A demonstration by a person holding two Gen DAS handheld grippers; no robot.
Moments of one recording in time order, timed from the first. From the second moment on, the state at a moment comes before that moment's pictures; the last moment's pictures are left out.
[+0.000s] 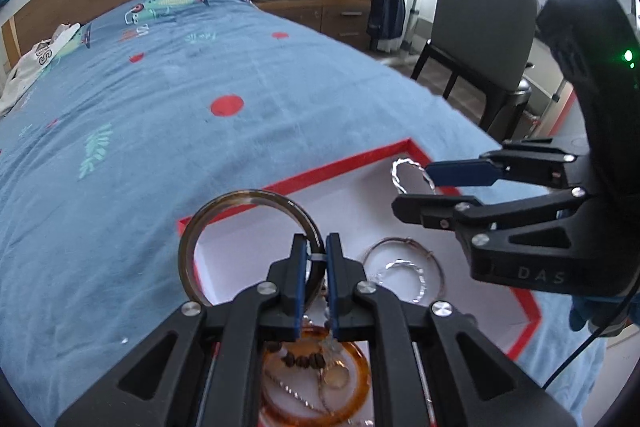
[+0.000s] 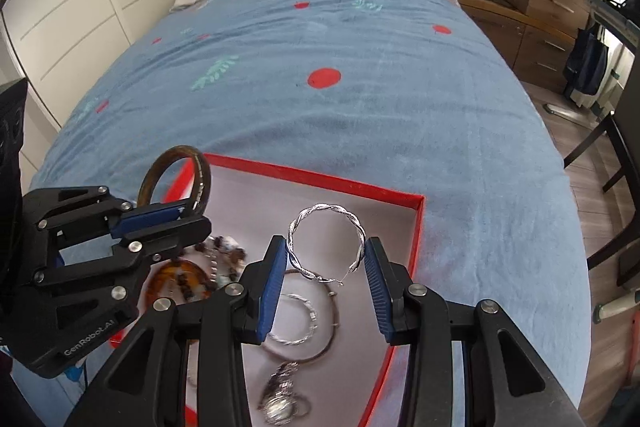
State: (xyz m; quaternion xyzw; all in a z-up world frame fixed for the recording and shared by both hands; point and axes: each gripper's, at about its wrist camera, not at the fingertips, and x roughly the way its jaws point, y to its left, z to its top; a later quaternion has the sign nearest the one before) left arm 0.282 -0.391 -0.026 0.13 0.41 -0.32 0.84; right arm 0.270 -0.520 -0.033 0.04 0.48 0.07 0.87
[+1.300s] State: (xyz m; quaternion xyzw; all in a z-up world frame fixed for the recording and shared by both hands) left arm 0.301 -0.379 -0.070 0.10 0.47 -0.31 0.82; right arm 0.267 -0.504 -0.054 -0.09 0.50 0.10 0.85
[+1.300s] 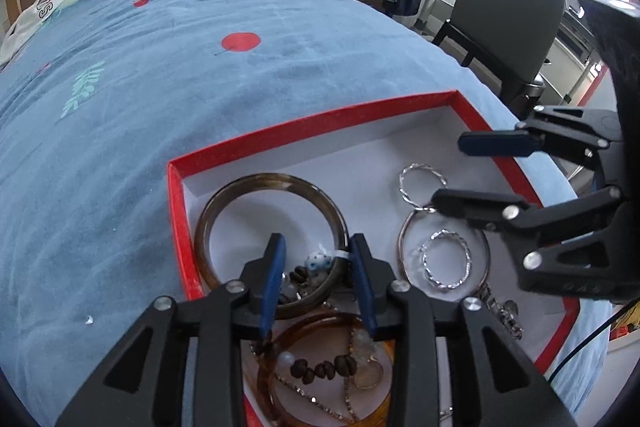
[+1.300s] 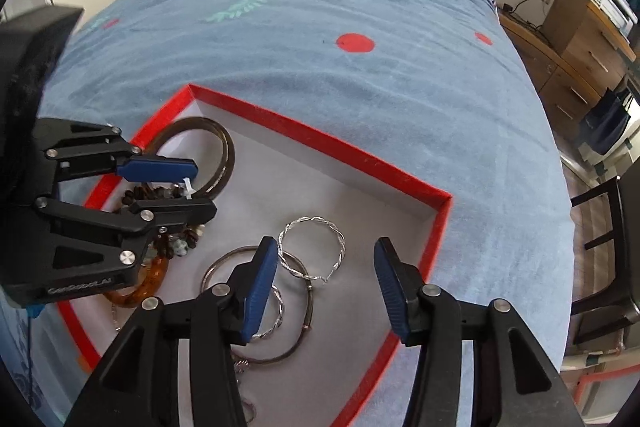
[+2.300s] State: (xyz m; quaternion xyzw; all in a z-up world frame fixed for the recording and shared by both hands) left arm 0.169 -0.291 0.038 0.10 0.41 -0.24 0.88; right arm 0.119 -0.460 0.034 -0.01 0.45 0.08 0.89
